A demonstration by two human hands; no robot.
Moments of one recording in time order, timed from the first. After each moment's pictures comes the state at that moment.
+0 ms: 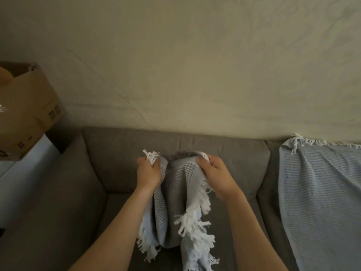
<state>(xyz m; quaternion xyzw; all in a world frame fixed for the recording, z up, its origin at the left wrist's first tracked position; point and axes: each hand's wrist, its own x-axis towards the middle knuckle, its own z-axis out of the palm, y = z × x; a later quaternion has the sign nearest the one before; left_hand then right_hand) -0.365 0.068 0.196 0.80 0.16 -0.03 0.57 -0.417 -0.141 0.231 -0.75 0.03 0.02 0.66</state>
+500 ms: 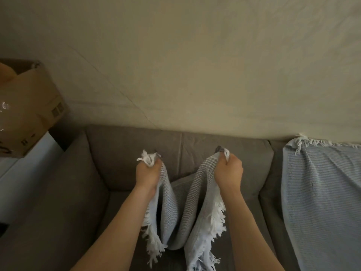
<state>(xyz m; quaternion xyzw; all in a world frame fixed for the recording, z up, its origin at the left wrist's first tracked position) -0.366 0.069 0.189 0.66 0.24 -0.04 0.71 -0.404 -0.151 0.218 -0.80 0.28 -0.19 0.50</state>
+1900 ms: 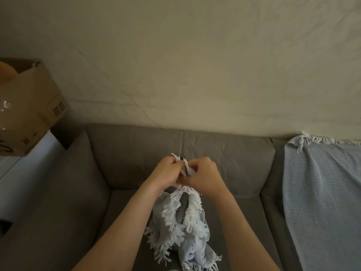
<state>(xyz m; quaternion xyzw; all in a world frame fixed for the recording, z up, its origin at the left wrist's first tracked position) -0.382 0.042 0.235 0.79 0.03 -0.23 0.57 -0.419 -0.106 0.236 -0.89 -0.01 0.01 0.46</state>
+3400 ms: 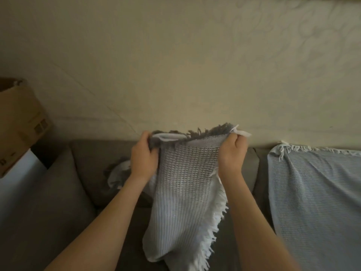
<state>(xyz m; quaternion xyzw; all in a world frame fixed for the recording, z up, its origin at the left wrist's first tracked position) -0.326 0.043 0.258 0.83 -0.08 0.17 0.53 -0.389 -0.167 0.323 -0.66 0.24 -0.35 0.62</state>
